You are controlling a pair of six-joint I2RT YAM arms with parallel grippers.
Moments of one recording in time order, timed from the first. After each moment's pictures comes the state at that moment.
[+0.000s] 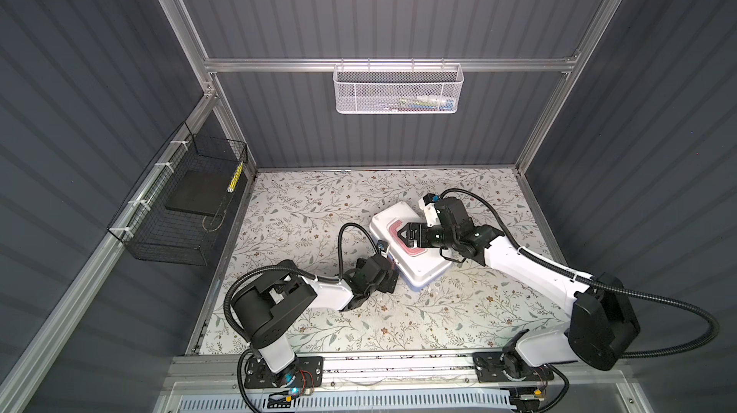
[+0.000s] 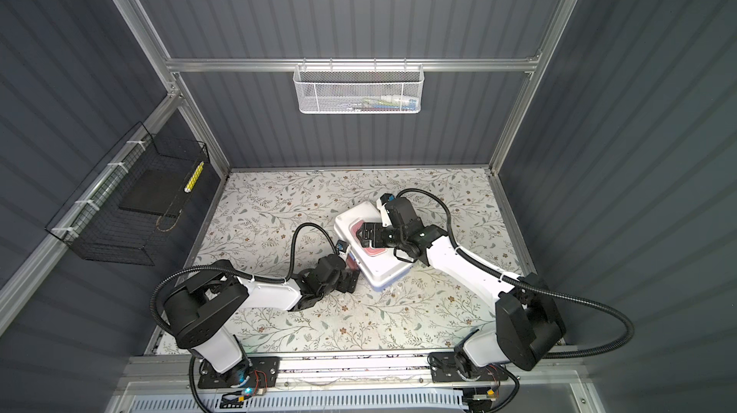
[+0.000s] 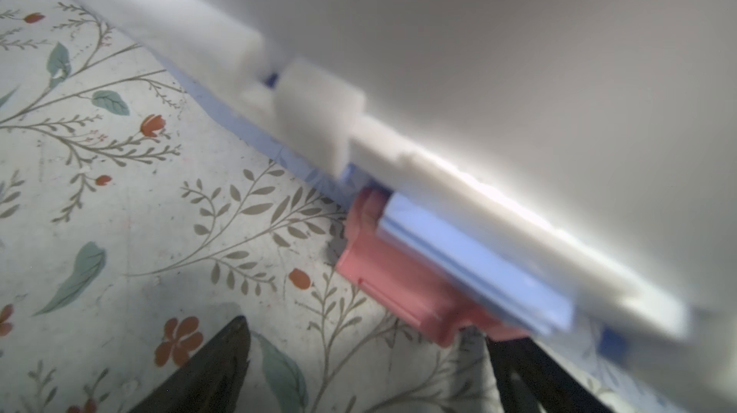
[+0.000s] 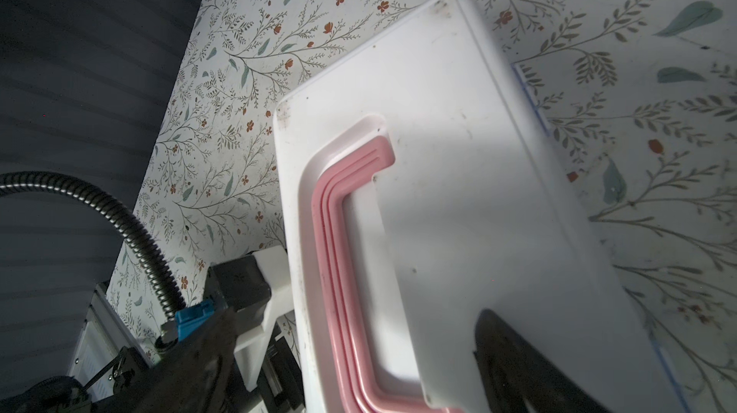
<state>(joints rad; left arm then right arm) -0.92 1.69 0.63 0.29 -0.32 -0.34 0.59 1.43 1.01 -0.30 -0.20 0.51</state>
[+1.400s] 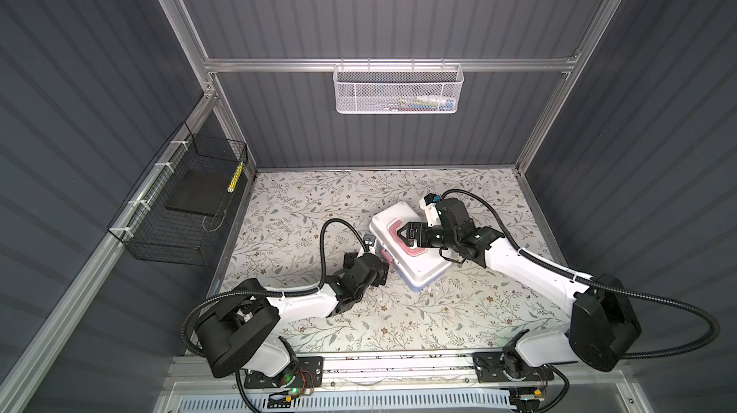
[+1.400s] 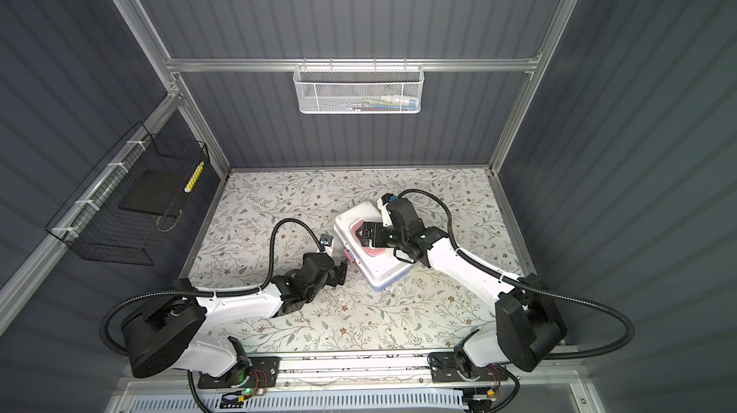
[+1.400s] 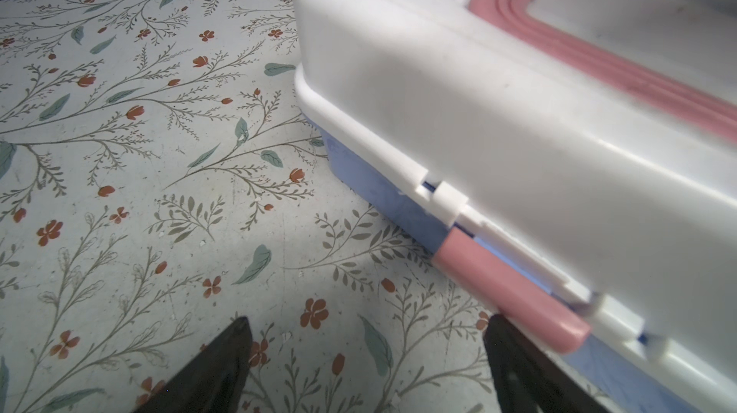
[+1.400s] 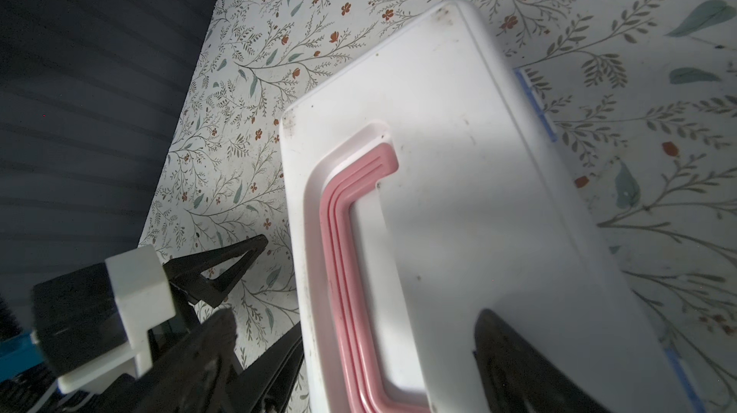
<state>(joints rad) -0.93 1.45 0.58 0.21 -0.47 -0.36 0.59 1.42 0.98 -0.25 -0.21 0.54</state>
